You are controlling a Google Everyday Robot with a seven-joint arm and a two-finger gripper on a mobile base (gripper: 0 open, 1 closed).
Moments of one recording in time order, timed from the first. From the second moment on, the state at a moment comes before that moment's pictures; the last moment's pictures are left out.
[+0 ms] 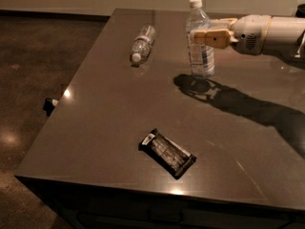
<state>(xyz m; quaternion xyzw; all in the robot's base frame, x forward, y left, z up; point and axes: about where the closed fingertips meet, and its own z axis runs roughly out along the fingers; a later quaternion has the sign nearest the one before) 0.647 -0.156 0.987 -0.34 0.68 0.31 0.57</state>
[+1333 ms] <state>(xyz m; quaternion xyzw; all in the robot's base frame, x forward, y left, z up) 0.656 -0.174 0.954 -0.30 0.63 0.33 0.63</state>
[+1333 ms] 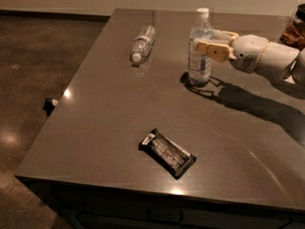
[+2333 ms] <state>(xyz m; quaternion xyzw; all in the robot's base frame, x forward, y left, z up) 0.657 -0.171 0.950 -0.30 0.62 0.33 0.64</state>
